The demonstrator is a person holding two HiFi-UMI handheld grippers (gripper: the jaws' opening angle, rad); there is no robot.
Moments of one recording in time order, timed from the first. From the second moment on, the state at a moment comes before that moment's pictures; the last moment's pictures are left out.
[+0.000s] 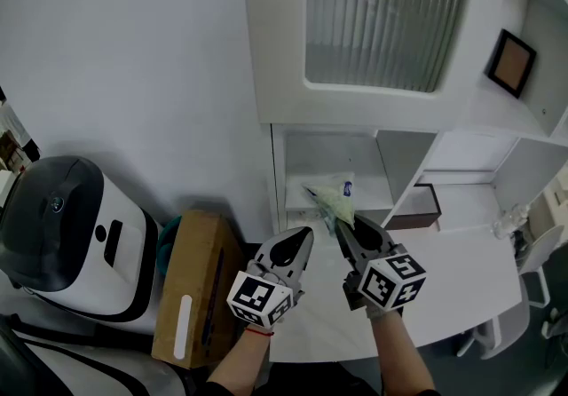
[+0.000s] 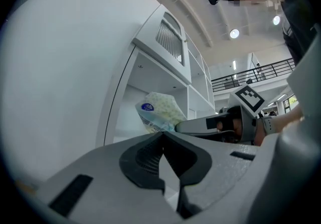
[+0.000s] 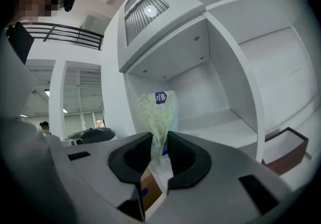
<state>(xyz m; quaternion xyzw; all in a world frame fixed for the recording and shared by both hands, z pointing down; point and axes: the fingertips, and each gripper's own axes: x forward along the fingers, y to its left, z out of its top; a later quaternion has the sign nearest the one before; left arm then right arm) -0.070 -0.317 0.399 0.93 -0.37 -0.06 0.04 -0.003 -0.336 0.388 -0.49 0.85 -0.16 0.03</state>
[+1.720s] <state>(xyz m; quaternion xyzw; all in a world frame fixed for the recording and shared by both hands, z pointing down) -0.079 -0.346 0.404 0.92 -0.39 -0.07 0.05 -0.005 -0.424 0.395 -0.53 0.83 -0.17 -0.03</state>
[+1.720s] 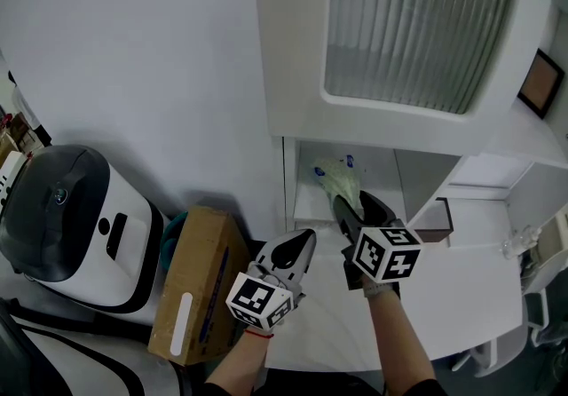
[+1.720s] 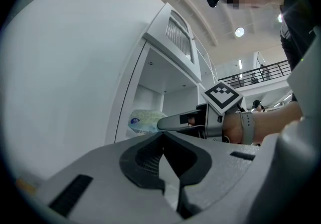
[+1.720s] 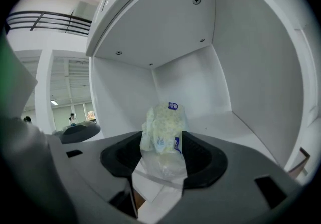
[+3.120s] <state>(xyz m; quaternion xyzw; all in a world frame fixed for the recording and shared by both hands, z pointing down) -0.067 -0.333 0.414 0.92 -0.38 -0.06 0.06 0.013 -0.381 0.379 -0.53 0.84 -0.07 -0.01</state>
